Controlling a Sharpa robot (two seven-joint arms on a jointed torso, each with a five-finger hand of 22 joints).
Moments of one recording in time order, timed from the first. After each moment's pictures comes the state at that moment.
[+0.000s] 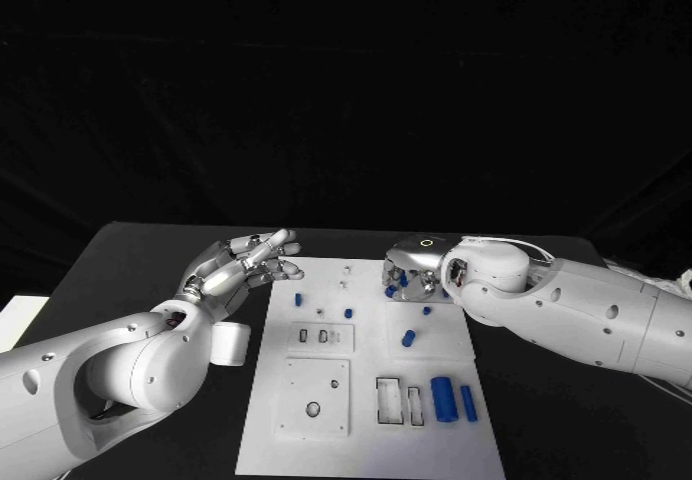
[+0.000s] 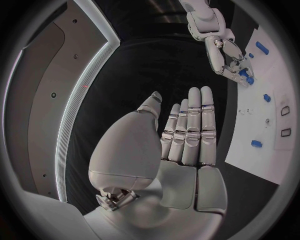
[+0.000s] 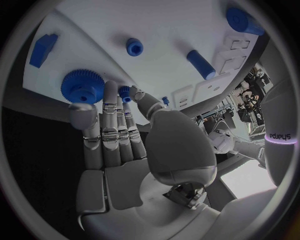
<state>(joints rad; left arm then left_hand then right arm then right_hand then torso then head) 1.18 -1.00 0.00 1.83 0.12 -0.39 0.50 1.38 -0.05 0.08 0.16 0.13 1.02 0.19 0.07 0.07 1.12 0.14 0.07 0.07 1.20 0.07 0.35 0.41 0.18 1.05 0.17 0.50 0.25 1.22 -0.72 0.04 1.38 -1.81 -0.05 -0.04 1.24 -0.08 0.37 -0.19 0.18 1.12 0.15 0.07 0.08 1.19 0.09 0.06 0.07 1.45 0.00 0.18 0.34 0.15 1.31 0.10 1.10 0.78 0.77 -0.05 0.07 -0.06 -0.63</state>
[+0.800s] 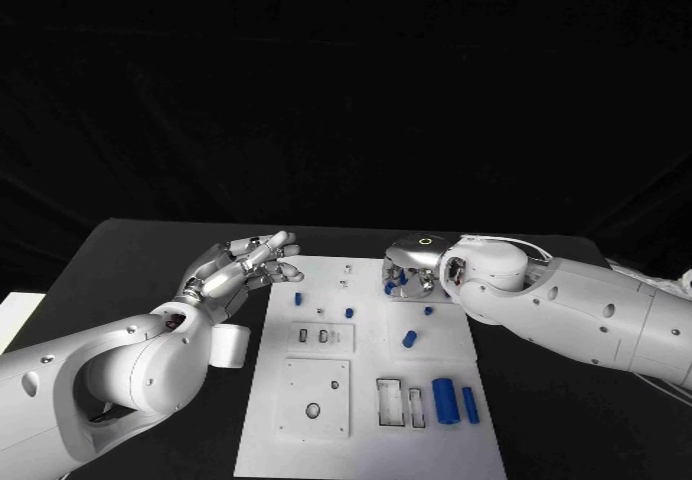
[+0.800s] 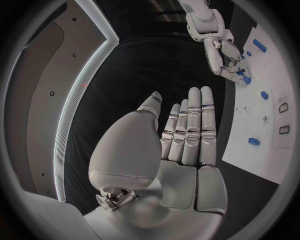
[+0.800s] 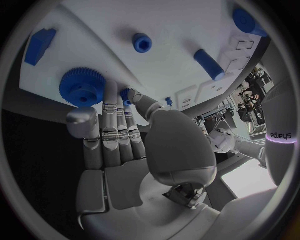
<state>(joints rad) 1.18 -1.00 0.00 1.83 0.12 -0.39 0.50 1.37 -0.05 0.08 0.16 0.13 1.02 0.20 0.07 0.07 1.12 0.14 0.07 0.07 1.20 0.07 0.35 0.42 0.18 1.05 0.17 0.50 0.25 1.22 -0.71 0.05 1.37 -1.81 -0.06 -0.04 1.27 -0.05 0.46 -0.14 0.10 1.17 0.14 0.07 0.09 1.24 0.07 0.06 0.07 1.45 0.00 0.16 0.39 0.14 1.31 0.10 1.17 0.86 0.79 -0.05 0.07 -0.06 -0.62</state>
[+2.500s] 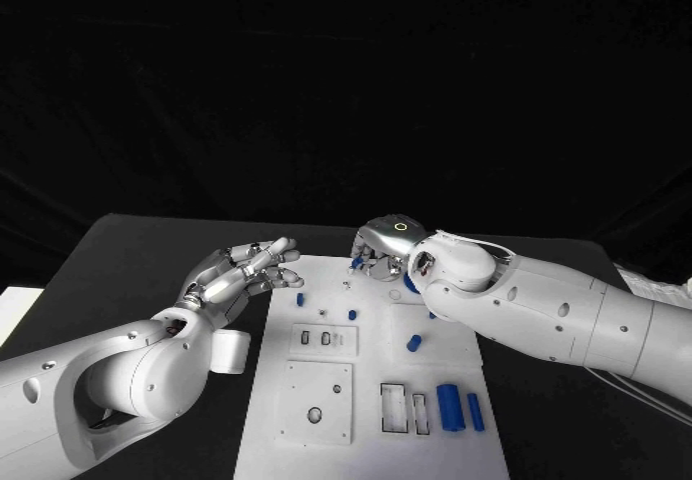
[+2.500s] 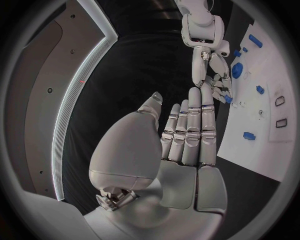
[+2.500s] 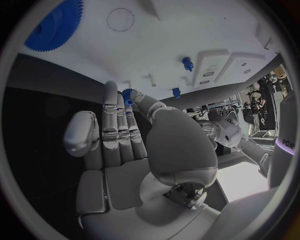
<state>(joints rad) 1.18 -0.98 0.00 1.82 0.12 -0.39 0.49 1.38 -0.04 0.08 0.15 0.13 1.01 0.20 0.07 0.07 1.11 0.14 0.07 0.07 1.20 0.07 0.35 0.42 0.18 1.04 0.17 0.50 0.25 1.23 -0.59 0.06 1.32 -1.85 -0.28 -0.15 1.26 -0.07 0.48 -0.08 0.10 1.19 0.12 0.07 0.09 1.26 0.06 0.06 0.07 1.45 0.00 0.15 0.41 0.12 1.36 0.09 1.27 1.01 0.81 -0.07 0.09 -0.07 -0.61</state>
